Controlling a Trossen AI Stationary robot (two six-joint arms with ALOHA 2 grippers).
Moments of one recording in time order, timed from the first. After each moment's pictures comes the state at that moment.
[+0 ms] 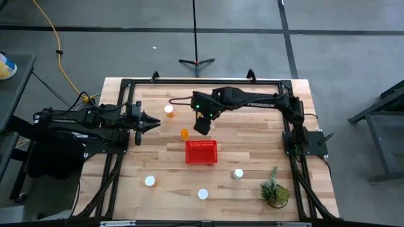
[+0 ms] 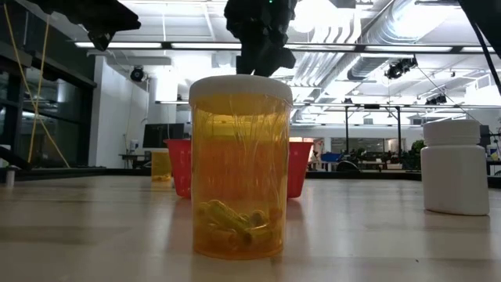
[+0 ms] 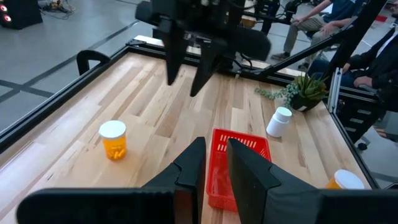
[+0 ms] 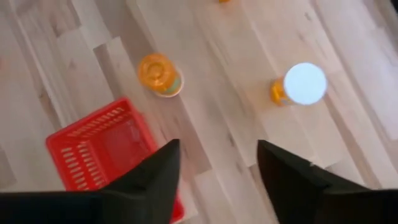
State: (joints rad) left arm -0.07 0.47 0.58 -0.37 -0.19 -0.21; right arm -0.12 2.01 1.98 -1.10 0.05 0.33
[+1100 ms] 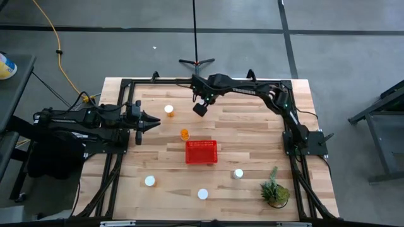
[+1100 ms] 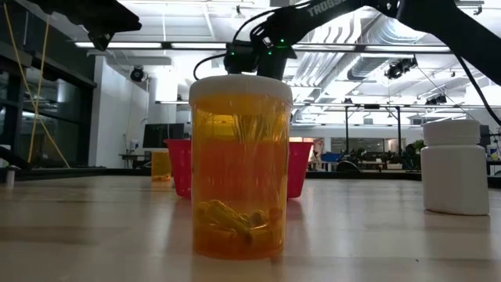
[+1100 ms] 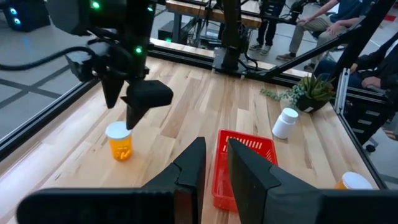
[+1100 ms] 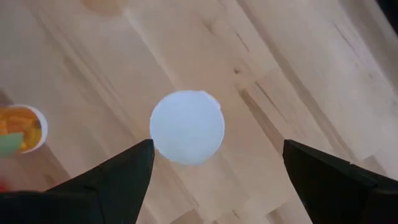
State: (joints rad) left arm -0.07 0.48 0.58 -0.37 -0.22 -0.21; right arm -0.38 2.23 1.98 -1.01 0.00 0.25
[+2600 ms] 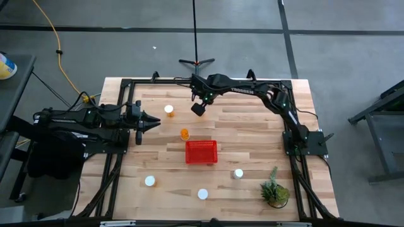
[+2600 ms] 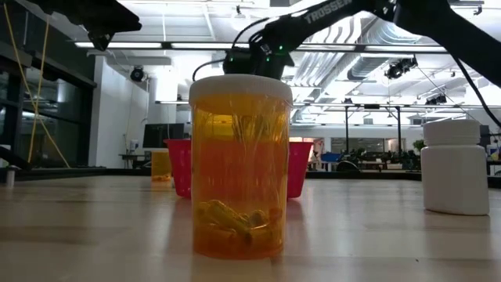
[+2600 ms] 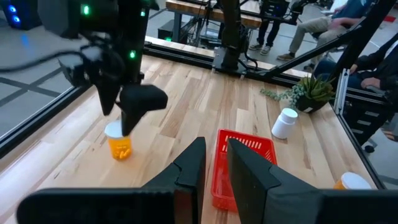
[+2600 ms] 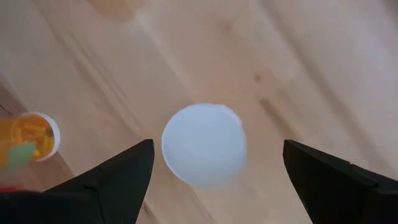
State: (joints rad) left arm -0.07 0.48 0.58 -0.37 -0.22 -0.21; right arm -0.39 2.27 1.98 -0.96 -0.08 0.26
